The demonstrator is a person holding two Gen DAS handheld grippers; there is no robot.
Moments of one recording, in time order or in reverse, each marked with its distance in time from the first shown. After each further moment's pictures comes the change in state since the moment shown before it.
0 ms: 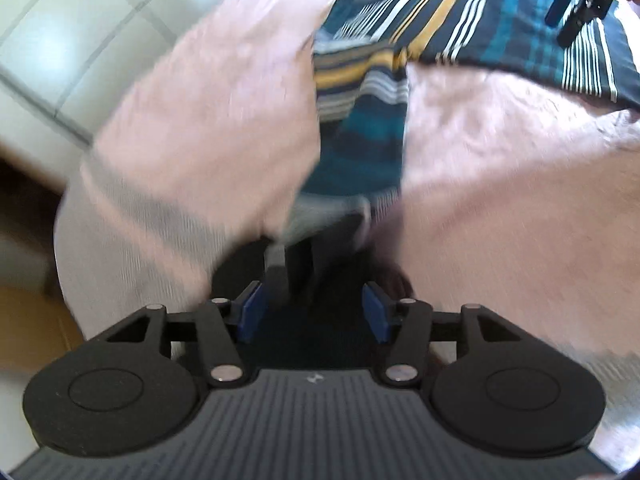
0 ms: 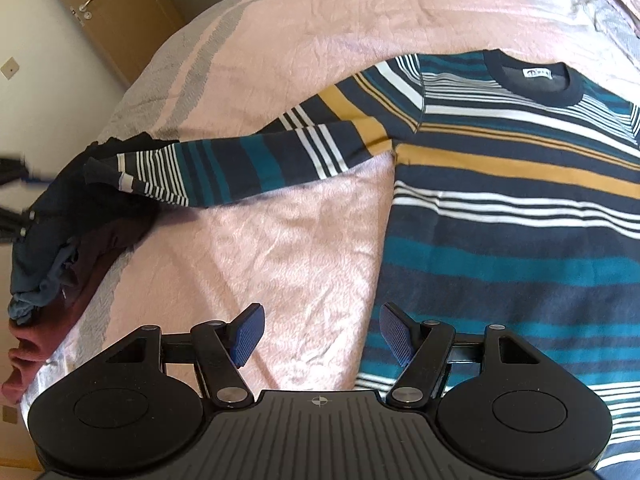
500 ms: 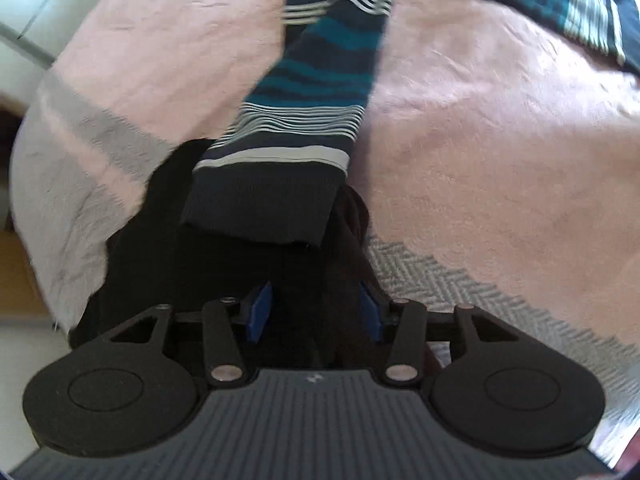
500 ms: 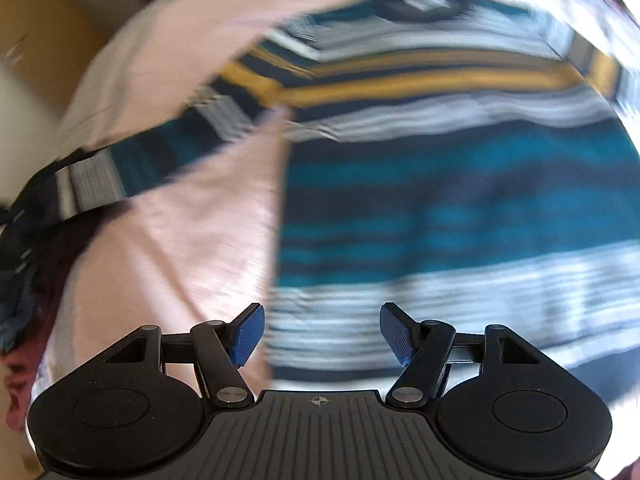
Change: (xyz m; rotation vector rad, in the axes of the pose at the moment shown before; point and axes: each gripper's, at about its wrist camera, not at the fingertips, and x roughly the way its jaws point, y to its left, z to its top) left arm 0.032 -0.015 -0.025 -0.116 0.257 -0.107; right arm -0.033 -0.076 -0.070 0.310 0.057 -0.112
